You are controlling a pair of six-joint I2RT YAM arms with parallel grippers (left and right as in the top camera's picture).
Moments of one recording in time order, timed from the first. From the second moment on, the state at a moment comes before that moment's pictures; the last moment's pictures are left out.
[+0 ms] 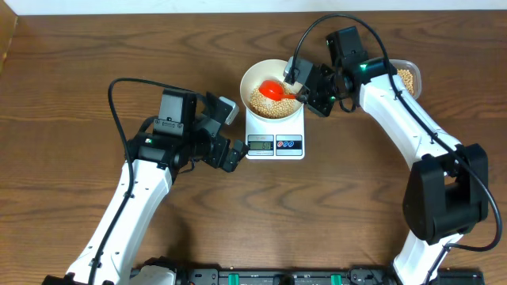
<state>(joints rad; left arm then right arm) -0.22 1.32 0.99 -0.71 0.41 0.22 0.32 1.94 1.54 -0.72 -0.41 -0.76</state>
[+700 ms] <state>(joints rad) -0.22 1.32 0.99 -0.71 0.41 0.22 0.35 1.94 1.54 -0.77 -0.48 -0.83</state>
